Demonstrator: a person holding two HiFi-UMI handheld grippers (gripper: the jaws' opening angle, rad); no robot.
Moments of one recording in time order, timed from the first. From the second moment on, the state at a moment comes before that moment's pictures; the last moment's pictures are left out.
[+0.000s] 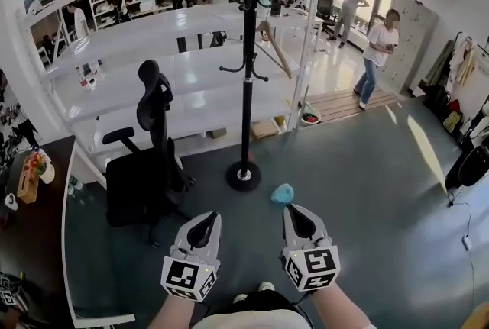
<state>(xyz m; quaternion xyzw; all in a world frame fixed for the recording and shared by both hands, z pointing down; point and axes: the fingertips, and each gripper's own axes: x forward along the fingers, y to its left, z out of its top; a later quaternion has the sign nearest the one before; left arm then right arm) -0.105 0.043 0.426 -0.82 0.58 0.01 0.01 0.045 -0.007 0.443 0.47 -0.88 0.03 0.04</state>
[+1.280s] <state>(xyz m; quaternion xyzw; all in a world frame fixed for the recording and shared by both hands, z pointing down) -0.071 0.080 0.404 -0.80 0.60 0.02 0.02 0.073 0.034 0.439 0.45 -0.89 0.03 0.05</state>
